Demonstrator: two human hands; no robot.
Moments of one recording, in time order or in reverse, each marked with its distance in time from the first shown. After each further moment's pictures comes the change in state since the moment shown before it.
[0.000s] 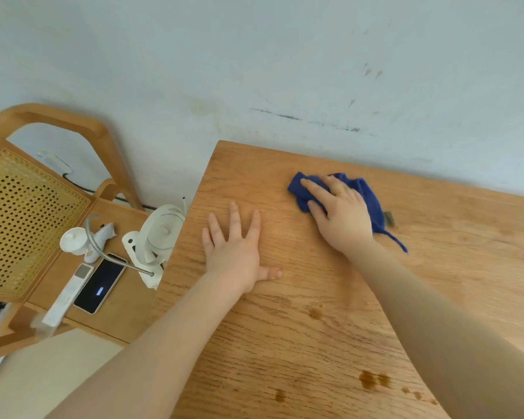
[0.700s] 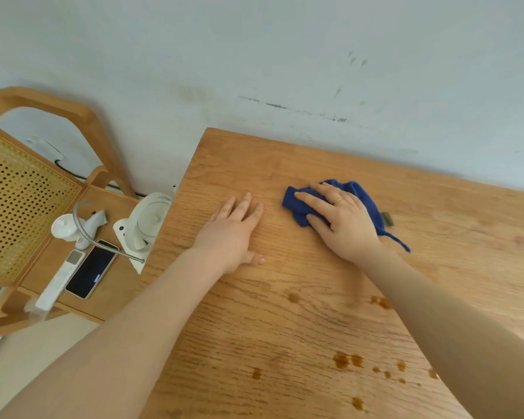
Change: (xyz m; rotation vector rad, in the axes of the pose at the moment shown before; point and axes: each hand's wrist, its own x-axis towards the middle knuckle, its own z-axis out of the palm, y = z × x) left_hand 0.002 0.005 -0.012 0.093 -0.043 0.232; right_hand -0.032 0.026 -0.021 0.017 -0.139 -0.180
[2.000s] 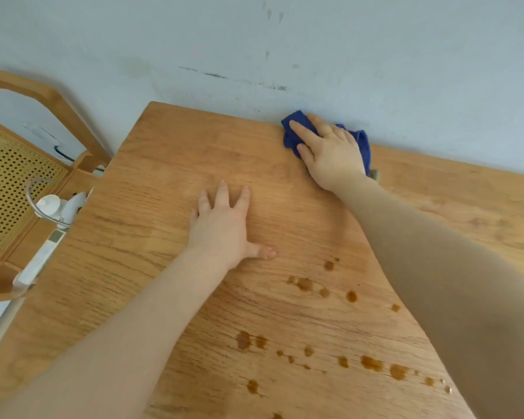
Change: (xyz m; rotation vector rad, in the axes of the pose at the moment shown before) left_hand 0.017 0.129 0.027 -0.083 0.099 -0.320; right_hand 0.037 0.102 -0.027 -0.103 0.020 0.082
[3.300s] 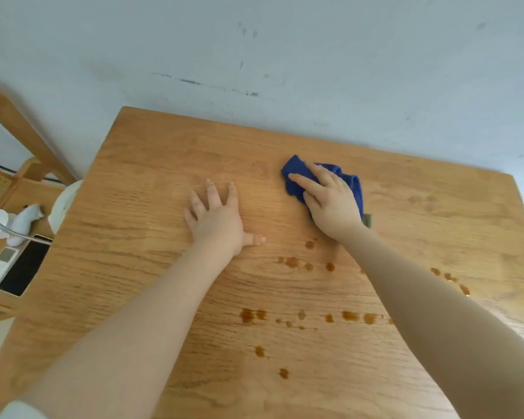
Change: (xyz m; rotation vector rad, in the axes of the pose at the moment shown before) left_hand -0.001 0.003 0.001 -0.095 -0.044 0.008; right_hand -0.108 -0.003 -0.014 0.113 0.064 0.086
